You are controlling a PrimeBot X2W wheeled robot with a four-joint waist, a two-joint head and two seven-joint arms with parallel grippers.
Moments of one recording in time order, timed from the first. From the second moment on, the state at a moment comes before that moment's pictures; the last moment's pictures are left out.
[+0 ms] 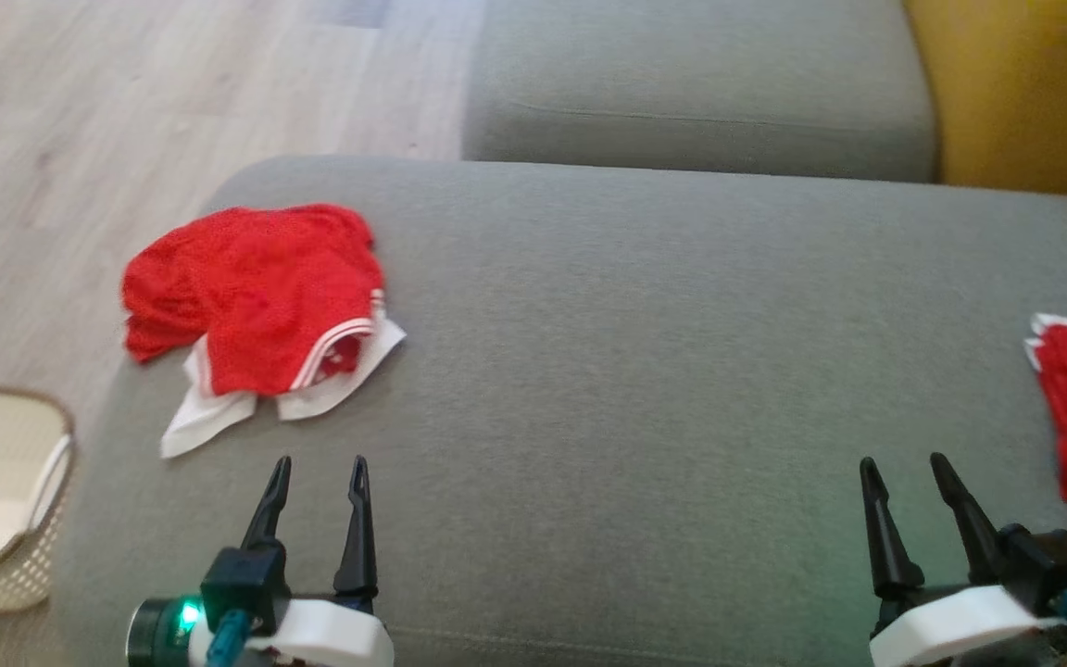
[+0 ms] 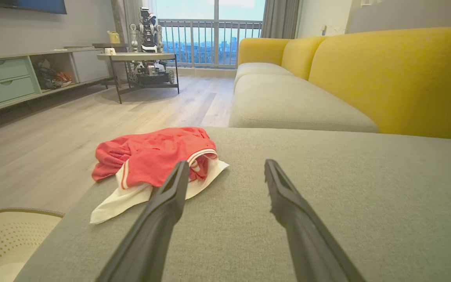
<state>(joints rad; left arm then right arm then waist) 0.11 0.05 -0.27 0.11 -0.10 0.15 -0.26 0.12 -0.04 -0.09 0.18 0.14 0.13 -0.25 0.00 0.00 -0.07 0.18</state>
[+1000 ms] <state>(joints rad) 0.07 0.06 -0.27 0.04 -0.14 0.17 -0.26 0.08 -0.04 -0.08 0.16 0.11 0.13 -0.25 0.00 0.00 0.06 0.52</state>
